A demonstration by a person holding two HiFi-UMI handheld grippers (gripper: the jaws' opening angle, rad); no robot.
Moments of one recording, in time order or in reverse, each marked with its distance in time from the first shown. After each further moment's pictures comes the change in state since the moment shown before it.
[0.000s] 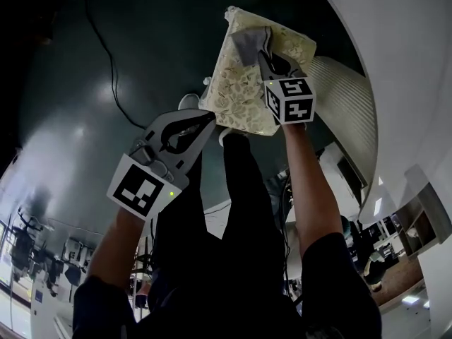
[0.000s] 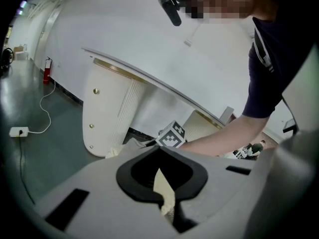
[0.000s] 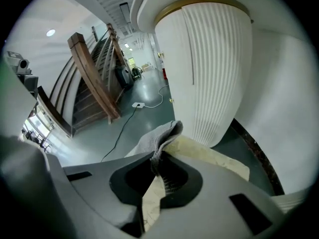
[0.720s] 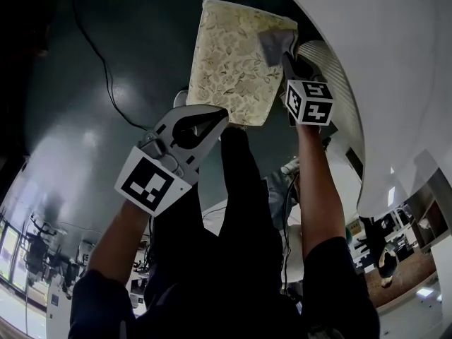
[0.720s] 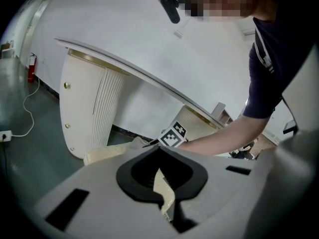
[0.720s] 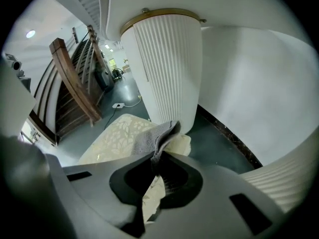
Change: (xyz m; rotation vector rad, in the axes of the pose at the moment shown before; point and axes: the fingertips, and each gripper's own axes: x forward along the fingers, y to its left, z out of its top) left arm 0.062 -0.061 0.006 0.060 0.049 -0.110; right arm -0.073 -0.098 -0.063 0.136 0.000 -0.173
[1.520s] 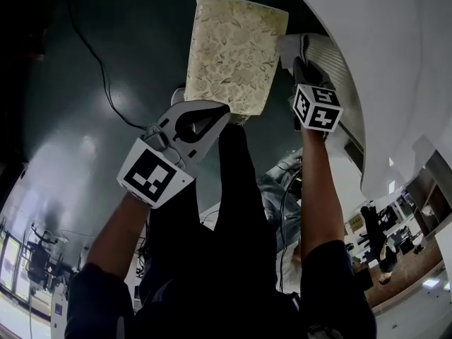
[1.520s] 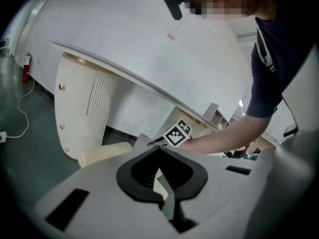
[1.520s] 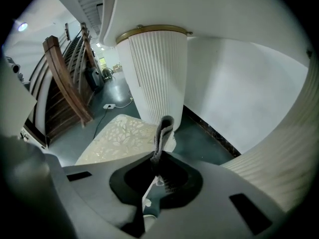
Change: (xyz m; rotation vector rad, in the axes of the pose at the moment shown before) left arm -0.028 -0.019 -0.008 0.014 -0.019 -0.049; right arm -0.054 0.000 -0.013 0.035 -0.011 -0.127
